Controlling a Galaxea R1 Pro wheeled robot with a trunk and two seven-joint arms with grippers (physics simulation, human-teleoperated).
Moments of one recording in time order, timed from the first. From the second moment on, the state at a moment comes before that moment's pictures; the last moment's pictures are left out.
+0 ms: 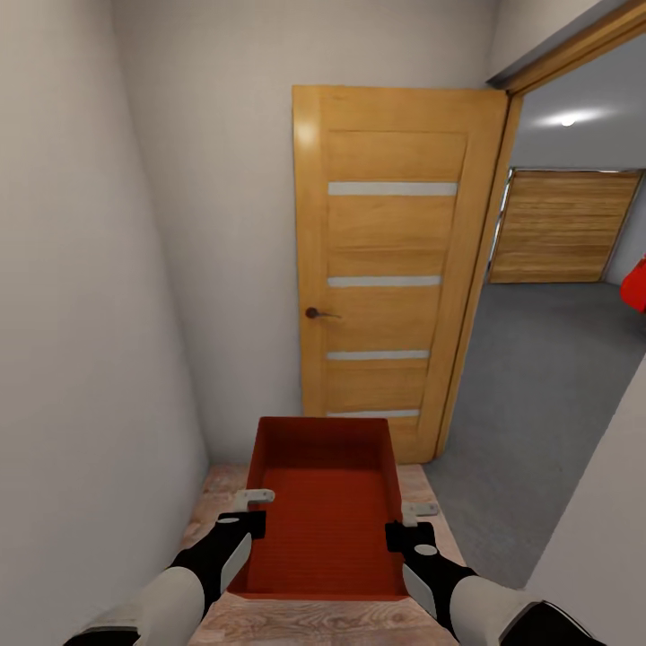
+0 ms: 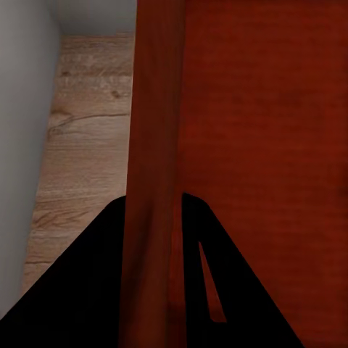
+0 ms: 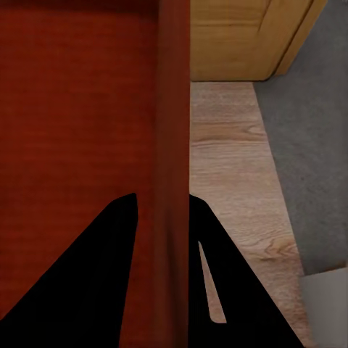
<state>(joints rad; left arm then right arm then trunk) -0.69 -0.14 0.05 -0.26 -0.04 0.16 0.20 -0.73 0.11 0.51 -0.03 -0.44 -0.17 -0.21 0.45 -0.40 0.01</state>
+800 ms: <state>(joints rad) -0.69 -0.14 0.04 -0.26 -0.03 0.16 0.21 -0.73 0.10 0.50 -0.03 -0.43 -0.17 -0.21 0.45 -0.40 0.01</state>
